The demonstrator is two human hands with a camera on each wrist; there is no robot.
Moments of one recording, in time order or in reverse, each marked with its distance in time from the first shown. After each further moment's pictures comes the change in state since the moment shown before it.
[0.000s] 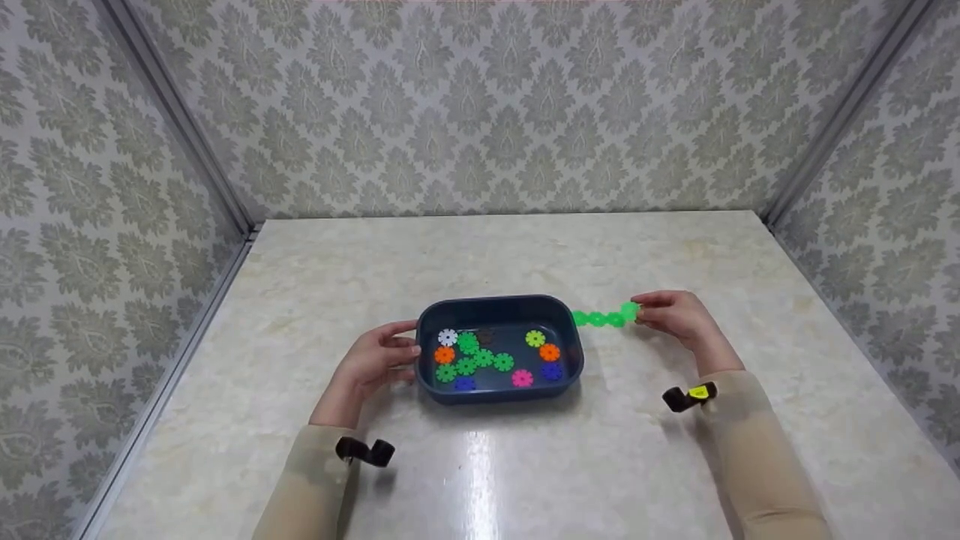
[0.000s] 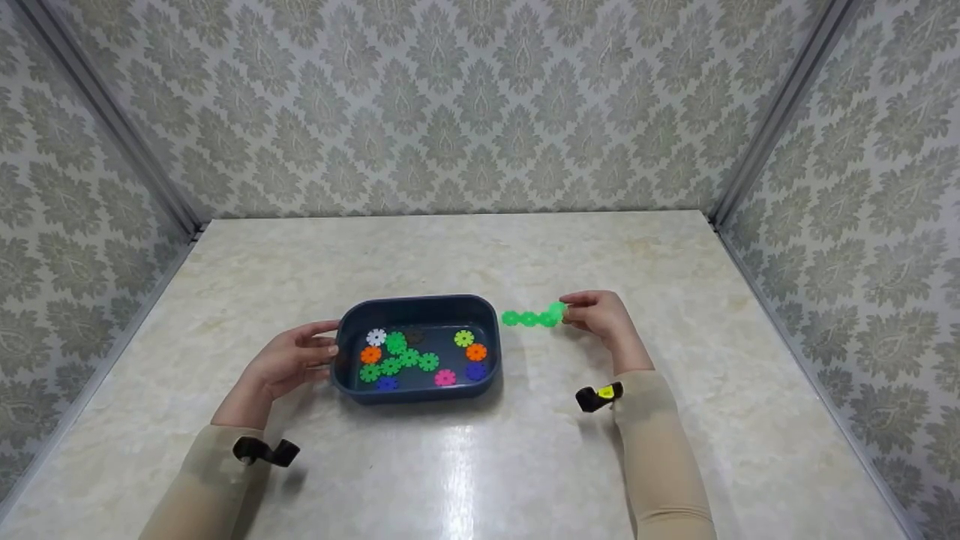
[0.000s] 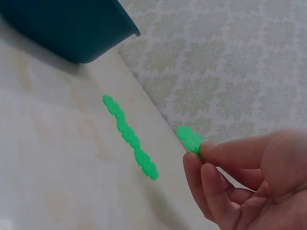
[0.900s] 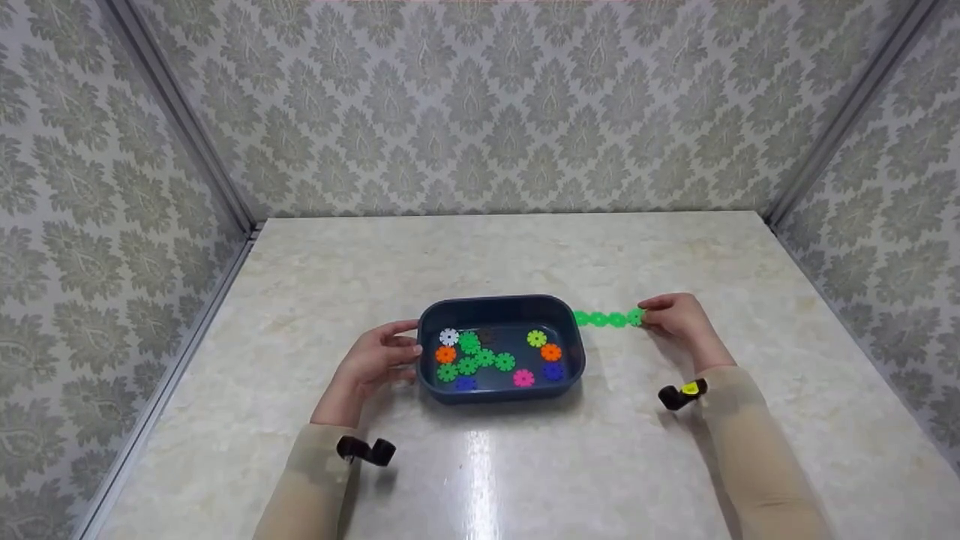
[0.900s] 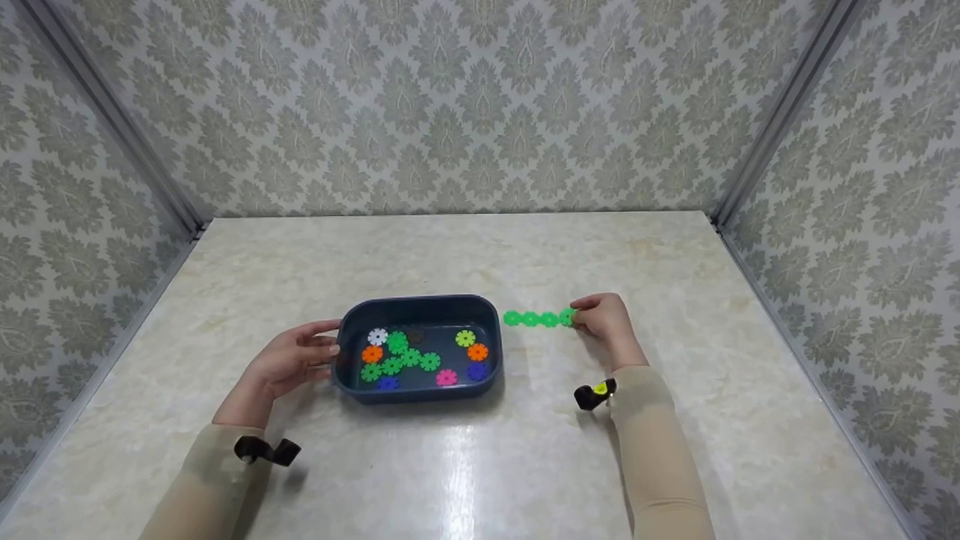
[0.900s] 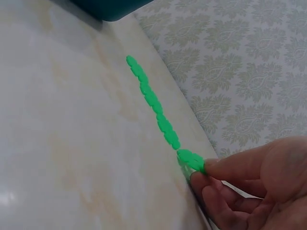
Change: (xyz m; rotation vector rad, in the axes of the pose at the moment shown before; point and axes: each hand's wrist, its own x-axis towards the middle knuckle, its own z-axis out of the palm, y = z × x) left_hand -0.001 0.000 0.000 0.024 0.015 0.004; right_hand 0.015 0.010 0.000 -0.322 0.129 0.106
